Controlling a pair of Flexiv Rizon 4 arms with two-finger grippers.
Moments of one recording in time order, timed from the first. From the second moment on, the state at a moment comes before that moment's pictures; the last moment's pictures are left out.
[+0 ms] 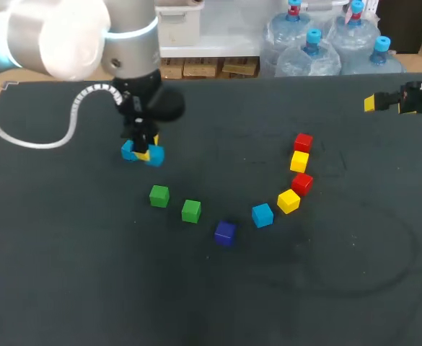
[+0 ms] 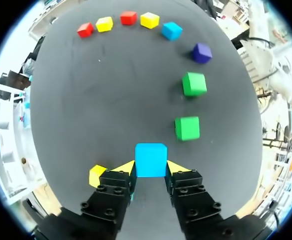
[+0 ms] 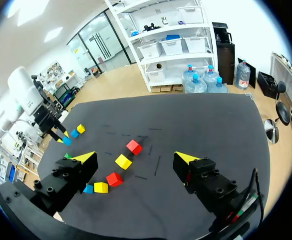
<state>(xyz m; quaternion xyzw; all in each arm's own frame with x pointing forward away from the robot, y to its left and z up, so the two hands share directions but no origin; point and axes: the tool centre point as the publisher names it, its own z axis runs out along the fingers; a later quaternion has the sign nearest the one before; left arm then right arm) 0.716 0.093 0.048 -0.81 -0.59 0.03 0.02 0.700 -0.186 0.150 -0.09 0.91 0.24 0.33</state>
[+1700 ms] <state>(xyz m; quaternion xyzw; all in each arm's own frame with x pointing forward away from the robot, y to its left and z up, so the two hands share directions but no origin) 0.717 -0.028 0.024 -0.72 -0.69 0.05 0.02 0.700 -0.186 0.150 -0.09 0.91 0.24 0.33</state>
